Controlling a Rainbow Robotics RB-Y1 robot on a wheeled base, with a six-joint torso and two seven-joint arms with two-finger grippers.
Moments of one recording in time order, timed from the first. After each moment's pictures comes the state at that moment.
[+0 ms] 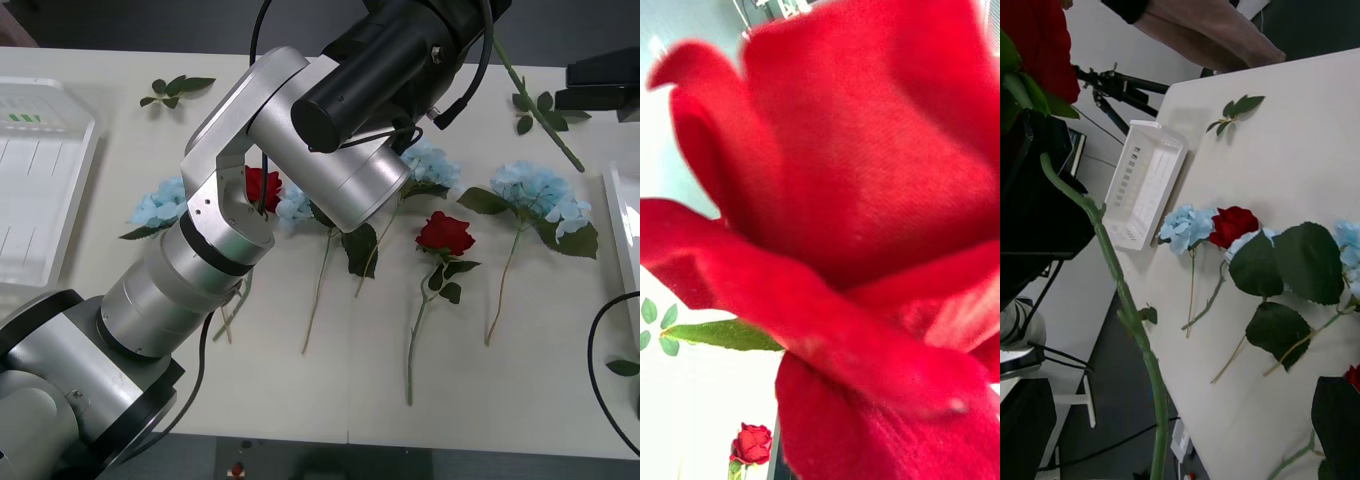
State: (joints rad) right arm -0.75 -0.68 -0.42 -1.20 -1.64 1.80 1.86; left arm -0.82 0.10 -0.55 -1.75 -0.05 0.66 0.03
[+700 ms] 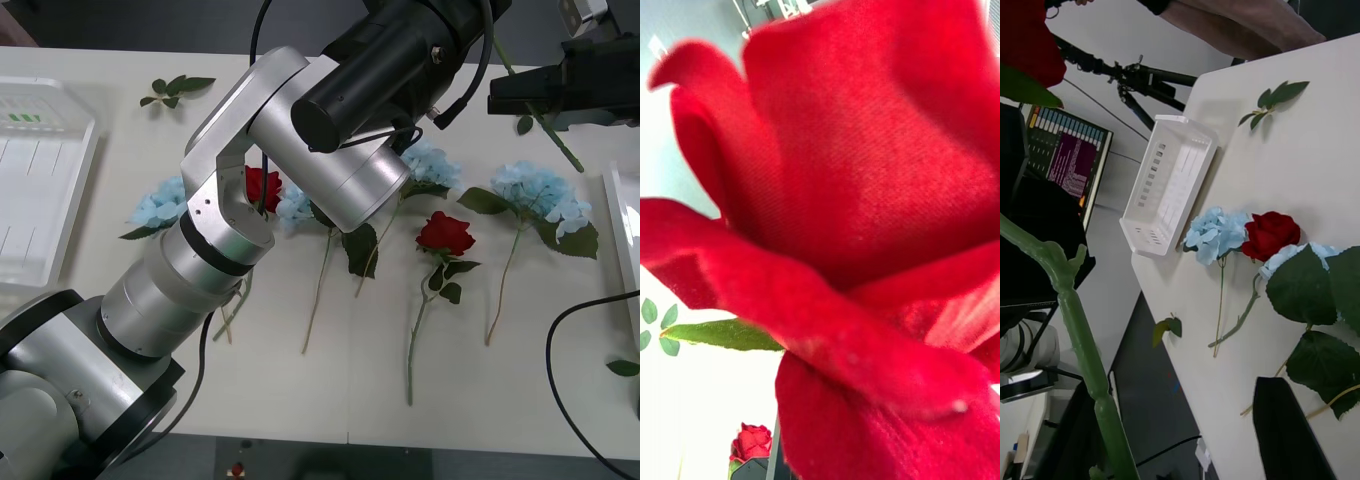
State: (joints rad) right arm -0.76 -0.57 -0.34 -1.20 -1.63 1.73 1.85; left arm -0.82 0.10 -0.55 -1.75 -0.05 0.66 0.03
